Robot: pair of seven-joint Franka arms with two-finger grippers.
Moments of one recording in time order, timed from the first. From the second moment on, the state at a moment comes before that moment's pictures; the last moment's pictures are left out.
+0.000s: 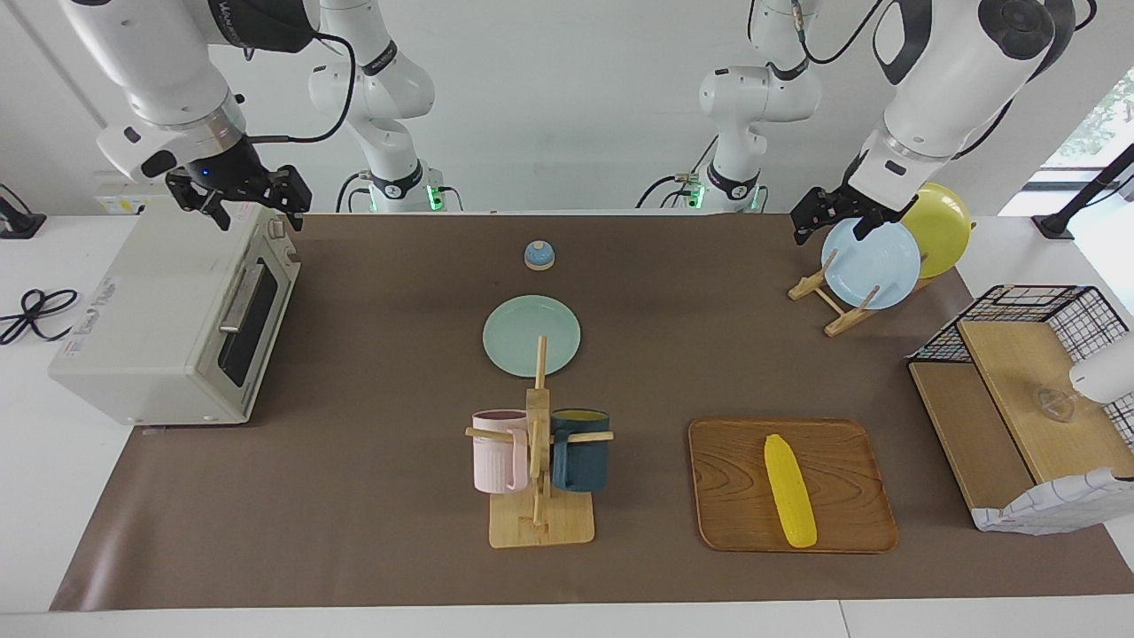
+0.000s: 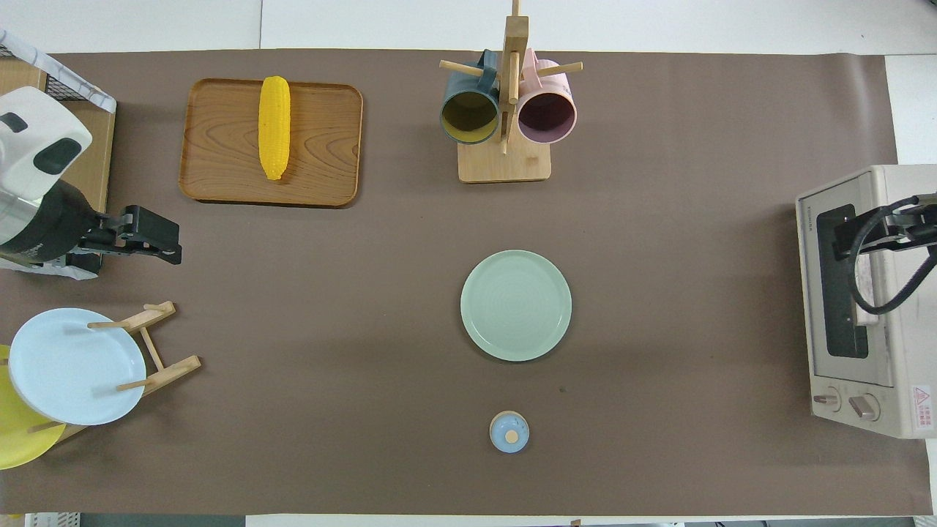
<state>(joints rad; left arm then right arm) -0.14 -0.01 -0.03 -1.61 -0.06 1.46 -0.19 -0.03 0.00 0.02 -1.54 -0.08 1.42 -0.04</state>
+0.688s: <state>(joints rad) -0.14 -0.01 -0.03 -1.61 -0.06 1.51 -0.19 -0.03 0.00 0.02 -1.54 -0.08 1.42 -0.04</state>
